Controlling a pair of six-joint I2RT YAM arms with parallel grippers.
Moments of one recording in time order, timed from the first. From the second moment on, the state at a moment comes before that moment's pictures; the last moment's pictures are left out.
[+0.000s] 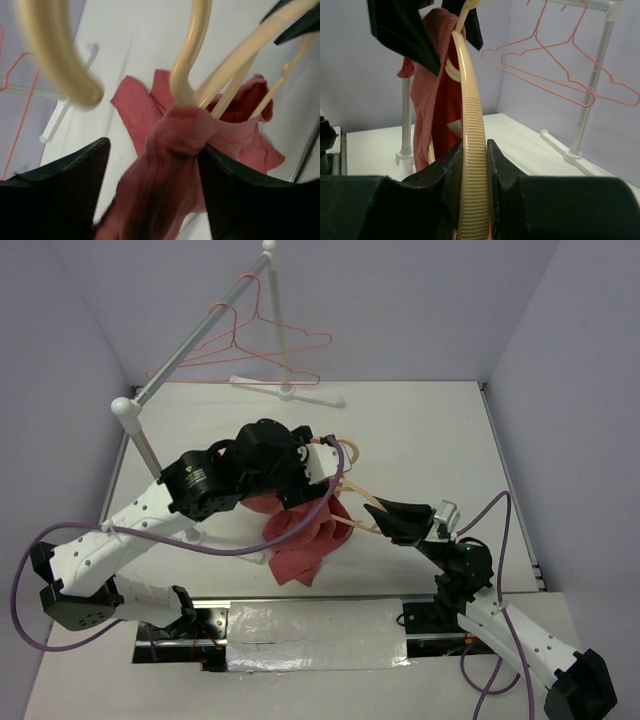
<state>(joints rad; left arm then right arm) -1.00 1.30 1.62 -0.86 -0.14 0.44 0.58 0.44 0.04 0.99 -0.37 0.13</state>
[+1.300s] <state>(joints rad) -0.81 1.18 1.30 -0.58 0.00 0.16 0.58 0.59 0.26 0.27 0.23 0.80</state>
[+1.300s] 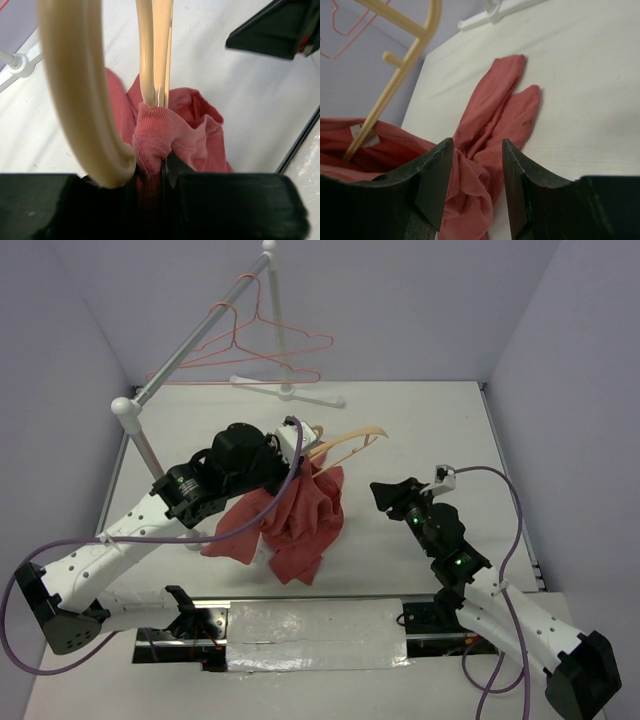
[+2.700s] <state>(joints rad) -0.83 1.16 1.27 -0.50 0.02 0.14 0.80 1.07 0.30 0.60 0.30 0.92</state>
